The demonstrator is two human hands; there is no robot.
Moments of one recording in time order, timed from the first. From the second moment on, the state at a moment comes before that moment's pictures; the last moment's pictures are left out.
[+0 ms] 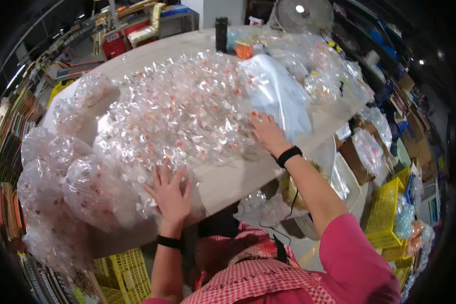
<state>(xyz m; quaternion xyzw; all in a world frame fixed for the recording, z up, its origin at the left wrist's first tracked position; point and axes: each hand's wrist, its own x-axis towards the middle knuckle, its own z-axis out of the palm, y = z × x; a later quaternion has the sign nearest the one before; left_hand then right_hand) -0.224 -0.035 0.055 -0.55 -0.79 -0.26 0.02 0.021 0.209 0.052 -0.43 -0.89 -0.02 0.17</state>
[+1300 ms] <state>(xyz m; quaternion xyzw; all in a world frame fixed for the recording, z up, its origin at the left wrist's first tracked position) -0.221 -0.029 0.047 -0.55 -0.79 -0.28 0.02 0.099 0.191 0.081 -0.40 -0.79 0.23 0.41</state>
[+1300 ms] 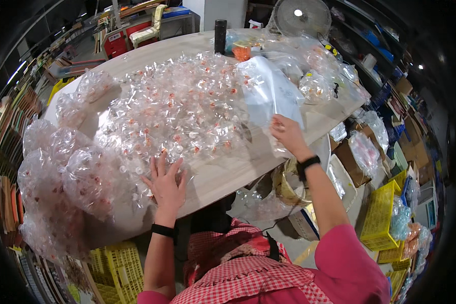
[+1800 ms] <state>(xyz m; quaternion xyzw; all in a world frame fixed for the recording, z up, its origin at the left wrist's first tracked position) -0.223 -0.036 0.043 -0.55 -0.78 -0.29 0.04 0.137 0.098 0.096 -0.49 -0.84 0.07 0.20</state>
